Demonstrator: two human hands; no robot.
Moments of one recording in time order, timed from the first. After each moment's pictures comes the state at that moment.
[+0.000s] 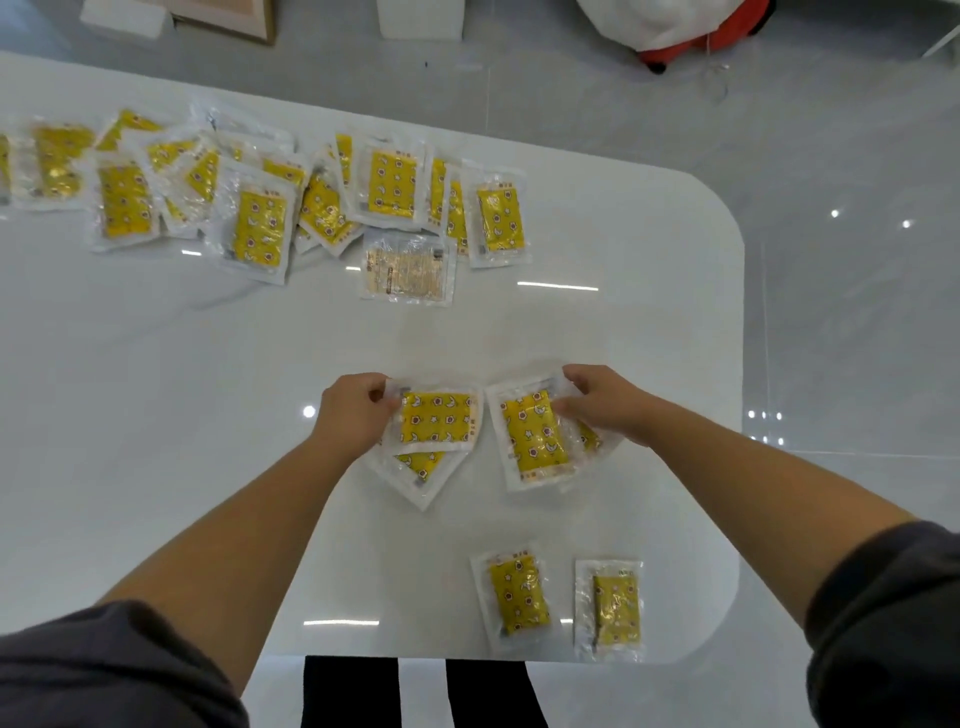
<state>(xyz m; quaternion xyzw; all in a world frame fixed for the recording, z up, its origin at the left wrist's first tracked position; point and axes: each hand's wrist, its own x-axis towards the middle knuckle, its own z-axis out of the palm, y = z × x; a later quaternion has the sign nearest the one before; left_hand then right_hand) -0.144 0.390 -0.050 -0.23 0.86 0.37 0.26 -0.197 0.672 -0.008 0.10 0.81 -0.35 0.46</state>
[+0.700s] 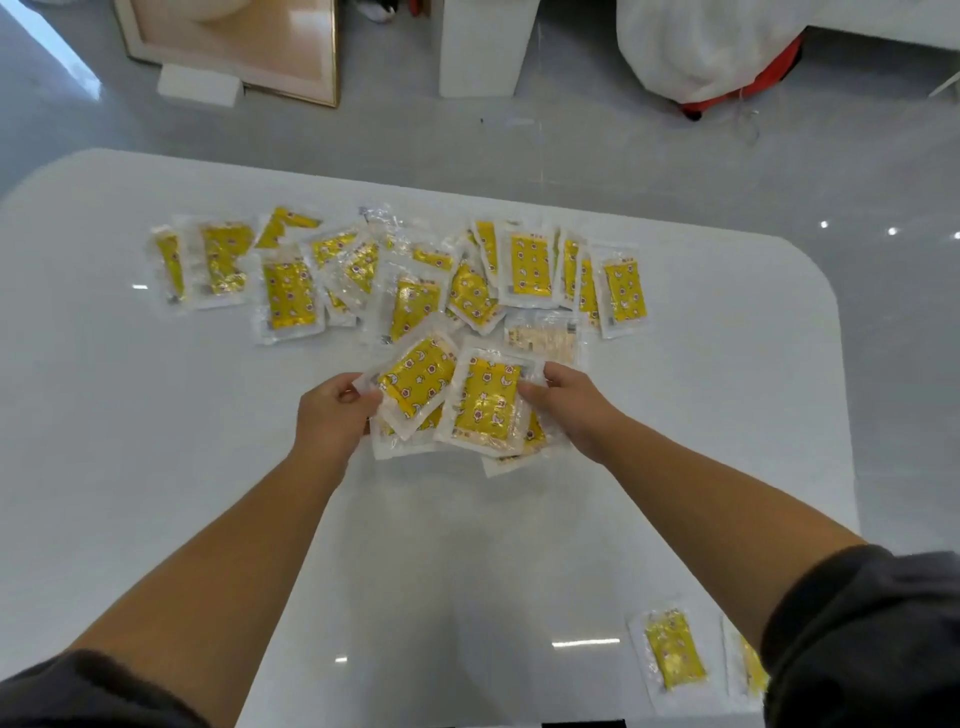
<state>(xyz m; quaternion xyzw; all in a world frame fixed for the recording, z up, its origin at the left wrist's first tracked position) -0.208 0.175 -0.027 -0.40 0.65 0.62 0.17 -0.246 0.424 -0.012 0.27 0.73 -0.52 0.35</state>
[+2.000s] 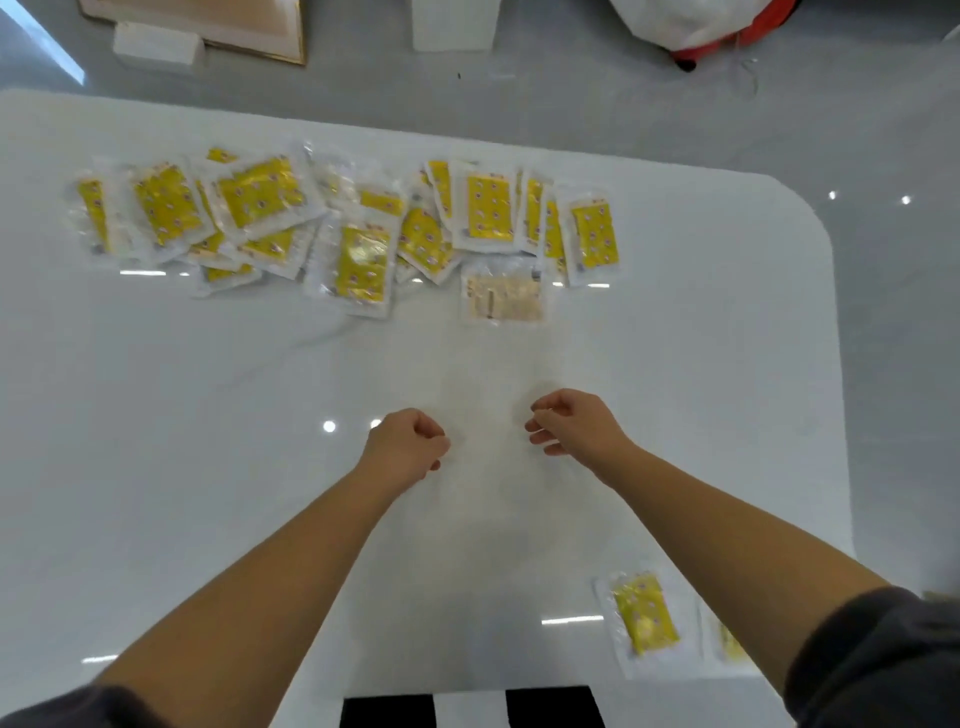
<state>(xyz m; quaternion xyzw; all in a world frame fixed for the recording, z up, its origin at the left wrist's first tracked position) -0.146 0.290 -0.056 -0.28 0.75 0.46 0.38 -0.170 0.508 -0.049 0.26 0.76 -0.46 0.37</state>
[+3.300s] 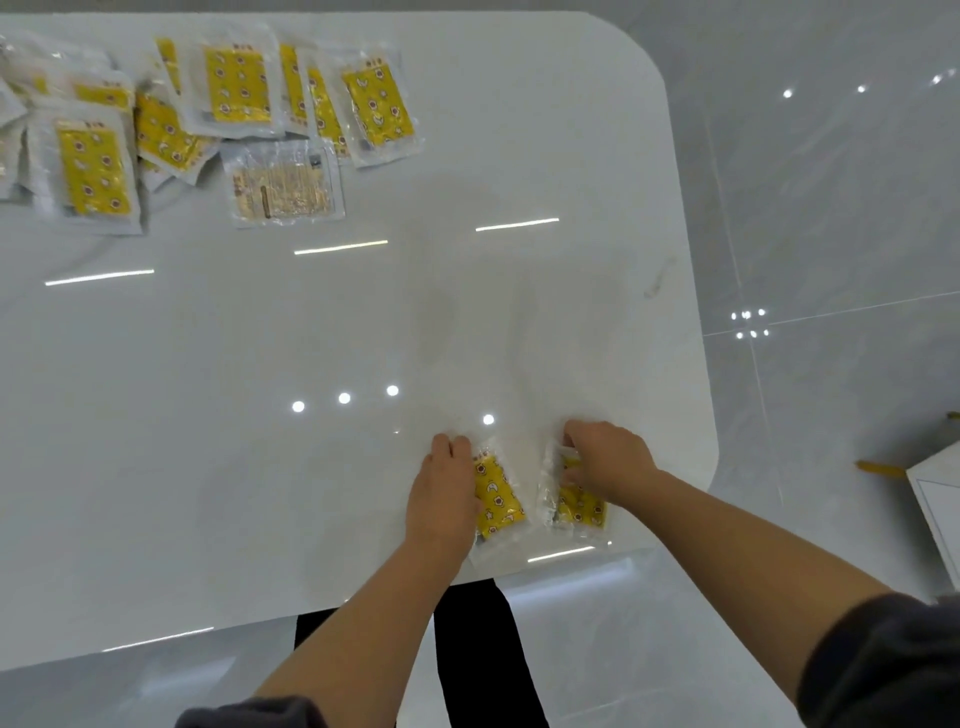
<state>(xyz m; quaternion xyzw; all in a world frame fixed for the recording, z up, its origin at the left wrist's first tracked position) 0.020 0.548 -0.091 0.02 0.91 0.18 0.37 -0.005 0.748 -0.079 0.04 0.90 -0.06 0.44</state>
